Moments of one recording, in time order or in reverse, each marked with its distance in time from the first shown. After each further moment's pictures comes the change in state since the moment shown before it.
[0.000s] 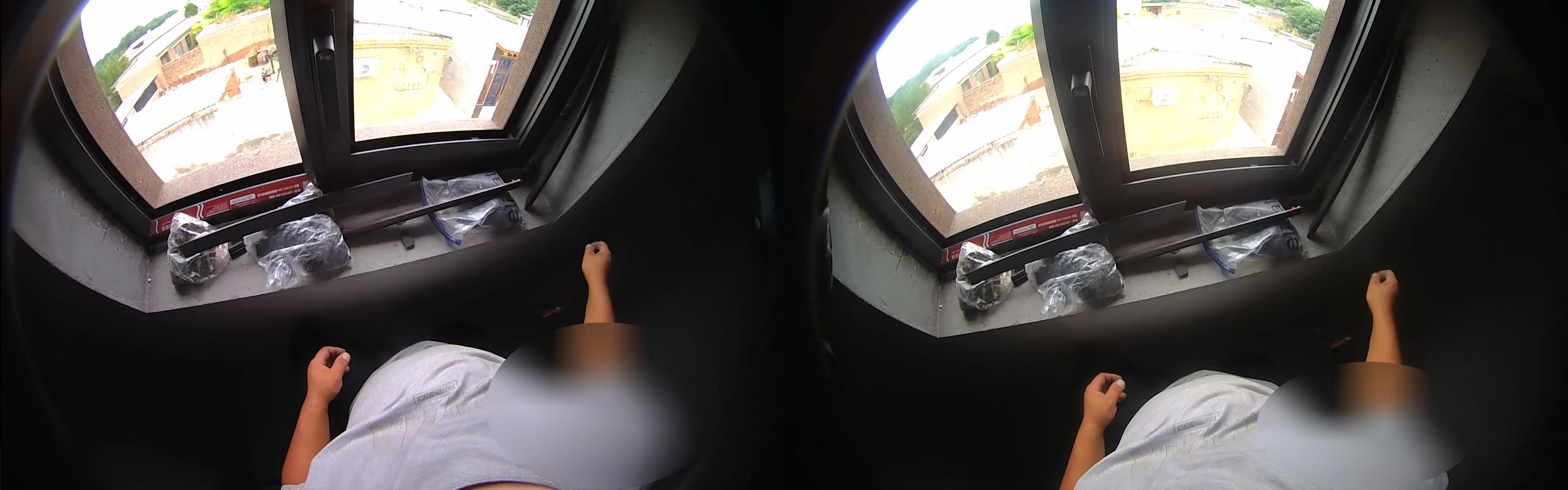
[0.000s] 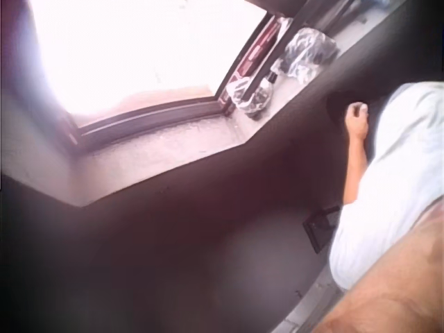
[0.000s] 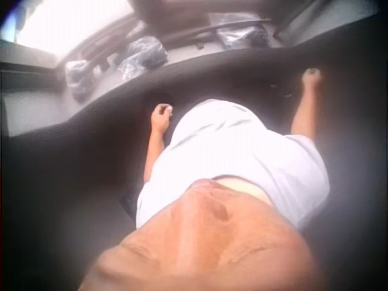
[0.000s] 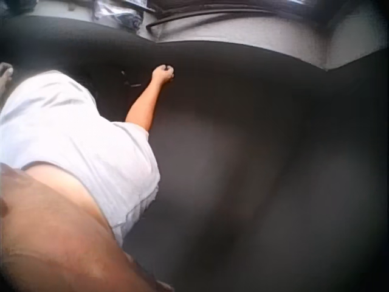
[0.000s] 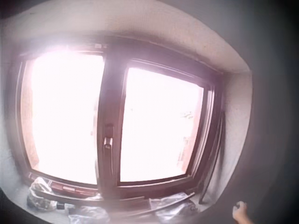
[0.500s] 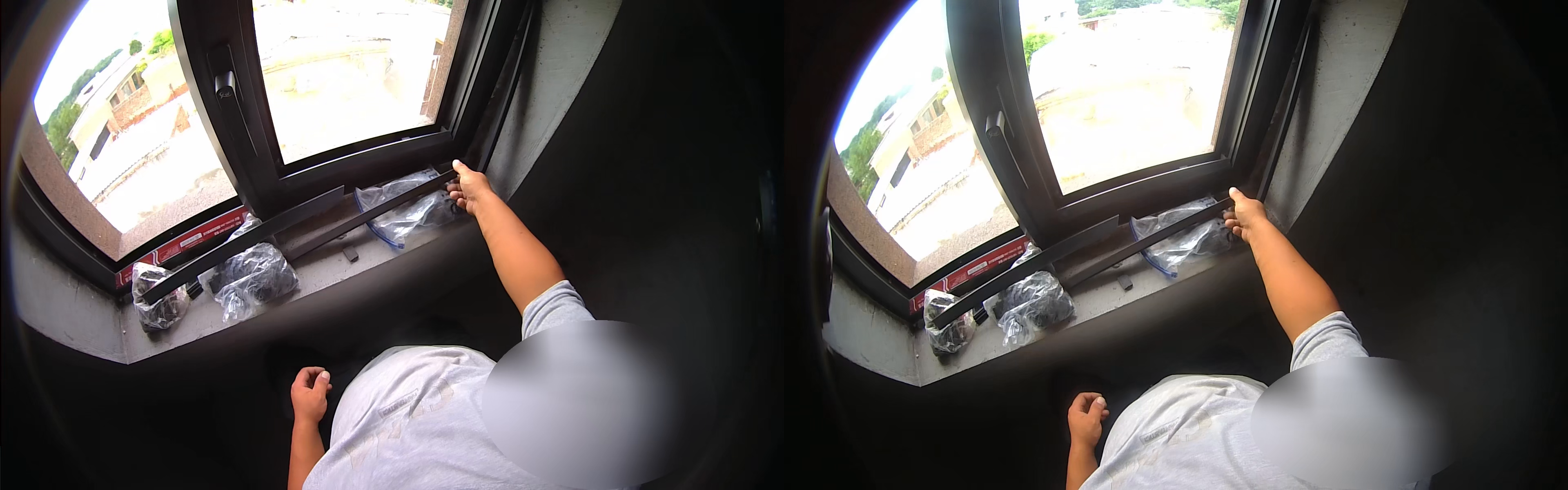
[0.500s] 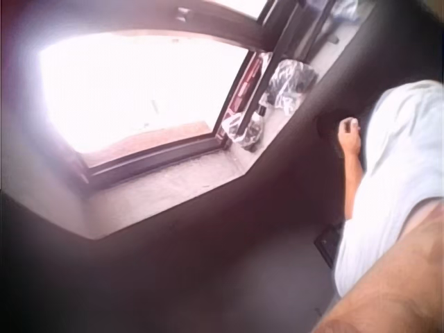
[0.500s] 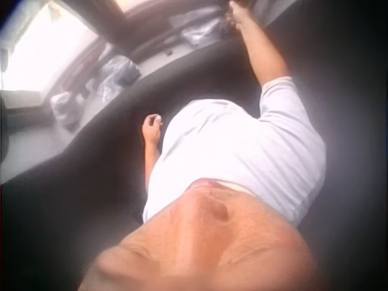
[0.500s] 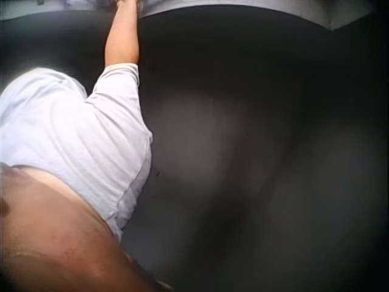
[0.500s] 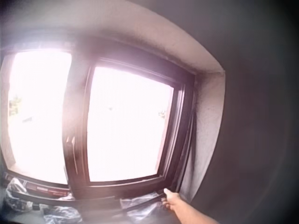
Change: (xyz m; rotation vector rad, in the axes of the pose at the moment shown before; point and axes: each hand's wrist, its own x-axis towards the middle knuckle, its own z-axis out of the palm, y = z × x) left_hand -0.005 0.013 0.019 0.017 -0.022 0.001; right_hand 0.038 -0.250 0.090 0.805 -0.689 0.728
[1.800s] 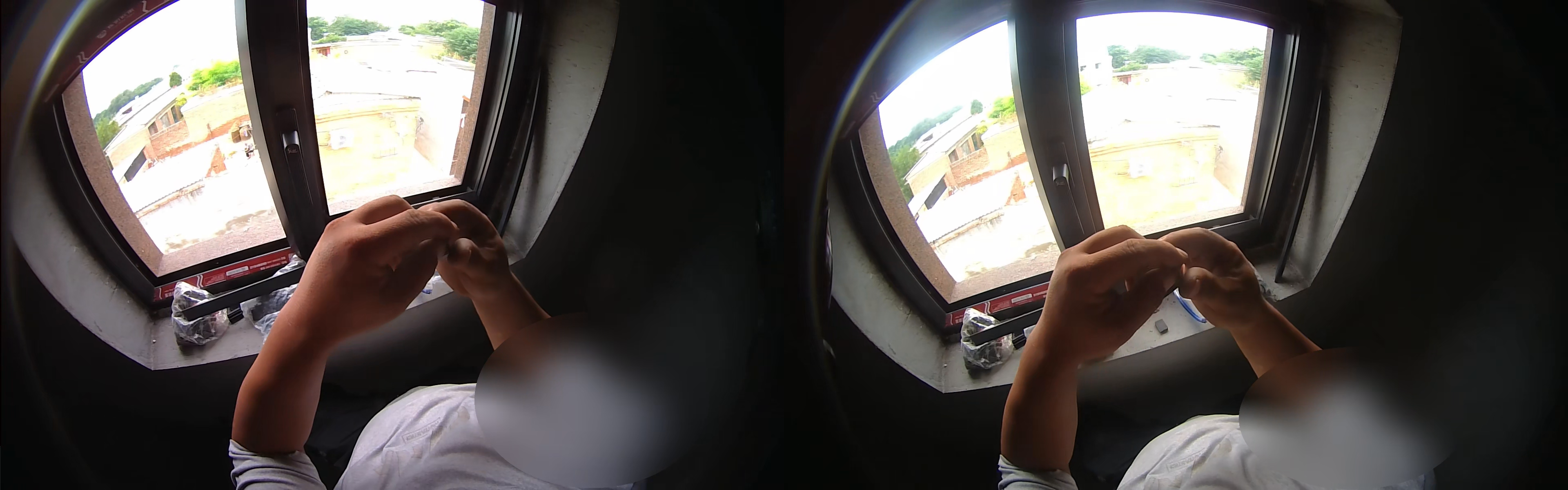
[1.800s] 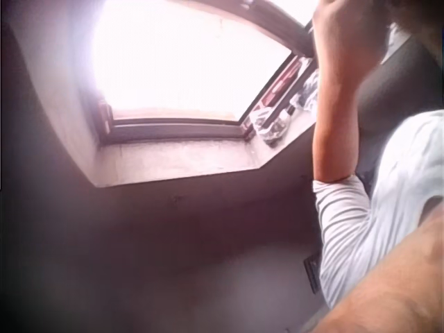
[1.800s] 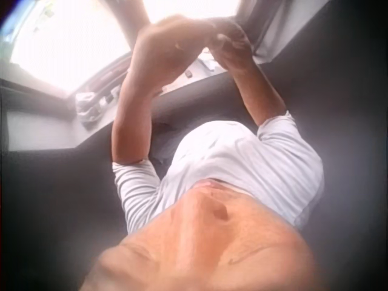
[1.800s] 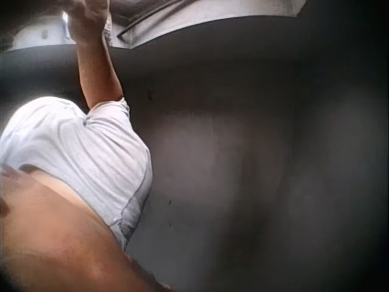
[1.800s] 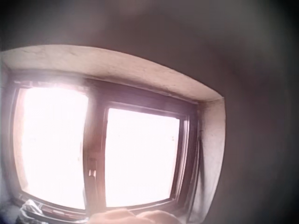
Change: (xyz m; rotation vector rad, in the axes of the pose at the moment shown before) left_hand 0.004 0.398 0.070 0.323 -0.325 1.522; right_hand -0.264 -0.062 0.071 0.588 -1.316 -1.096
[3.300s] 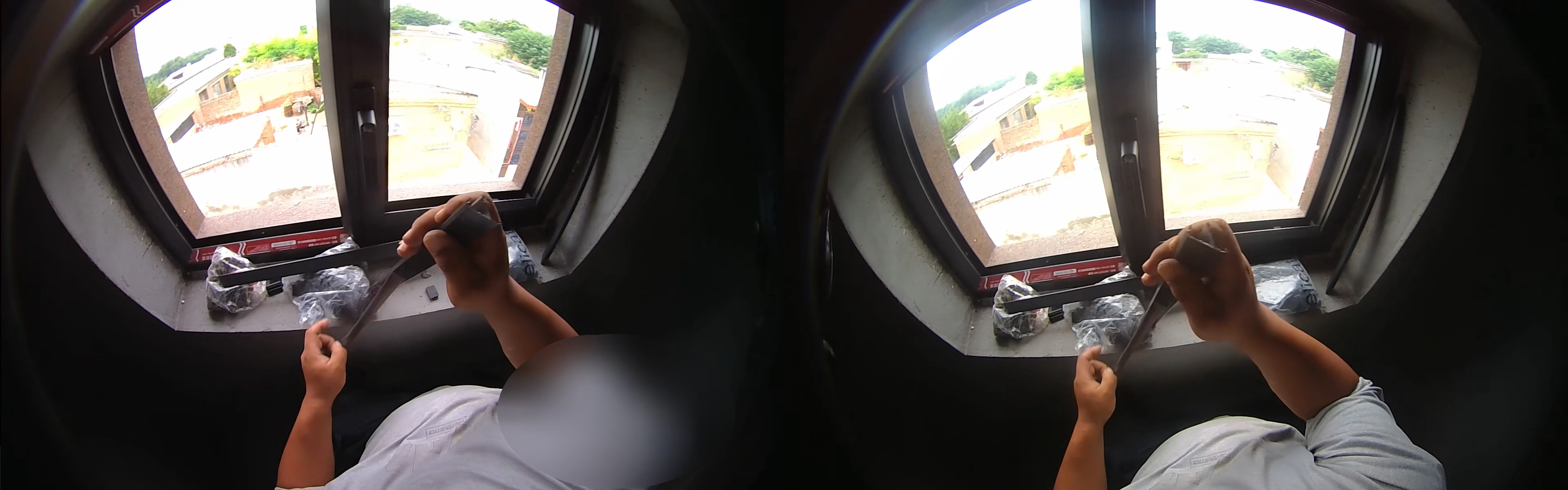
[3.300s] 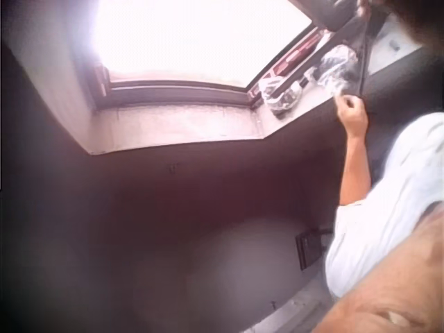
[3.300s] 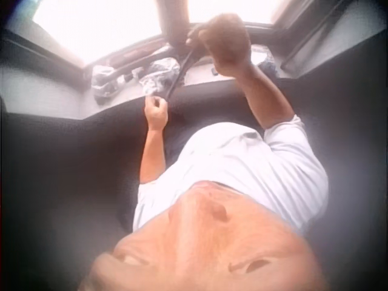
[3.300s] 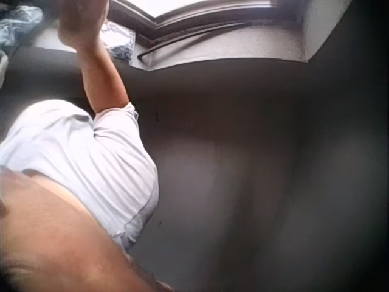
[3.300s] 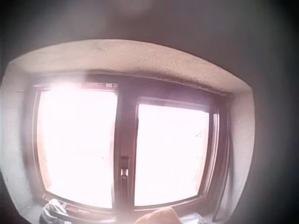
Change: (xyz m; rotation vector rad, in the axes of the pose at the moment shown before) left_hand -0.306 -0.051 0.023 0.160 0.510 -1.001; right_hand 0.030 0.055 0.040 -0.436 0.071 -0.089
